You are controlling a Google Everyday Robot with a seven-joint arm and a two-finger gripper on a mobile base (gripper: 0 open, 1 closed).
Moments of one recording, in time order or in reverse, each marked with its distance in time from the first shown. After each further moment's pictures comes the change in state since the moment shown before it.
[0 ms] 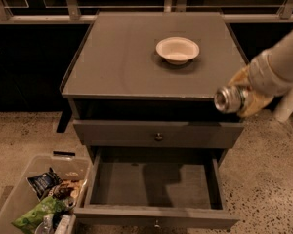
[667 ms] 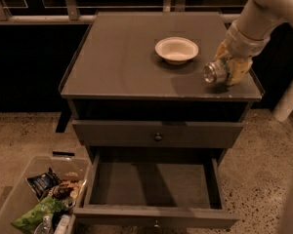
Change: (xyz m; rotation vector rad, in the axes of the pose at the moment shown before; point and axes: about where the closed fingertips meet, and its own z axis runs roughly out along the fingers) arm 0.016 -0.098 0.033 -0.130 0.078 -0.117
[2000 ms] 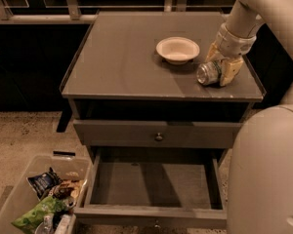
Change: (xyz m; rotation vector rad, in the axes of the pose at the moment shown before) arm -0.001 -0.018 0.031 -0.099 -0.061 -0.031
